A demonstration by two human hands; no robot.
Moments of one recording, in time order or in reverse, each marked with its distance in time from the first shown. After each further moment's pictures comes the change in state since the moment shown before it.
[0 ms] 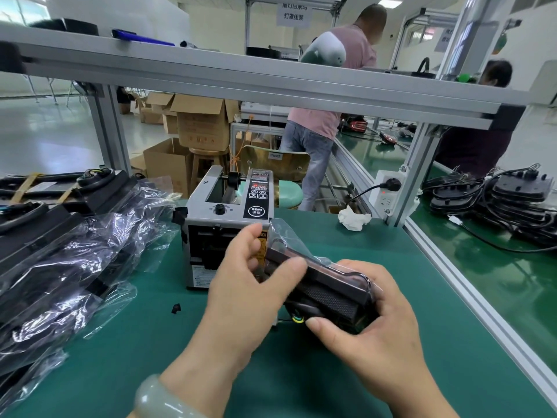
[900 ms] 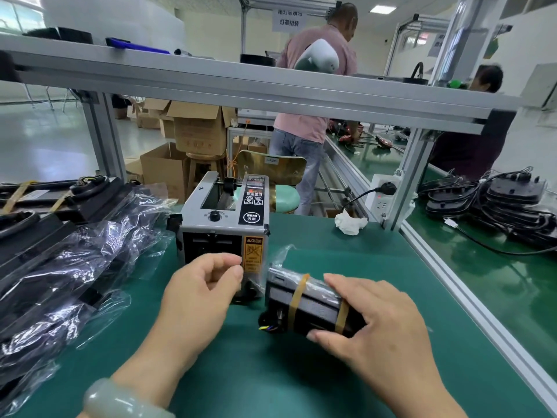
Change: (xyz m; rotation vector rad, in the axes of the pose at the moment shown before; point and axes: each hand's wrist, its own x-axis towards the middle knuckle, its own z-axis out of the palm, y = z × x) left_hand 0.015 -0.017 -0.040 0.243 0.136 0.008; right_hand 0.005 0.005 -0.016 -0.822 -0.077 -0.090
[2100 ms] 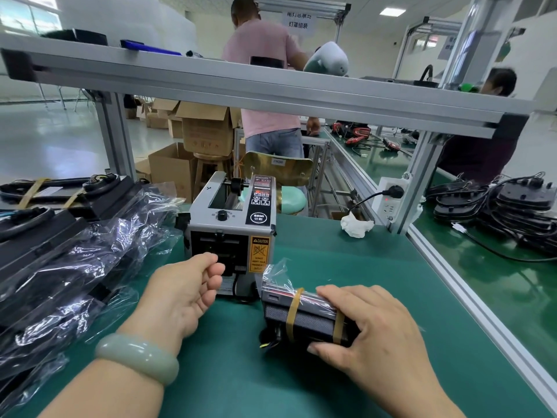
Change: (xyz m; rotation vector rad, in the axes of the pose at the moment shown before) left_hand 0.034 0.001 -0.012 -0.453 0.142 -0.608; right_hand -0.001 0.001 0.003 -0.006 -0.141 -0.075
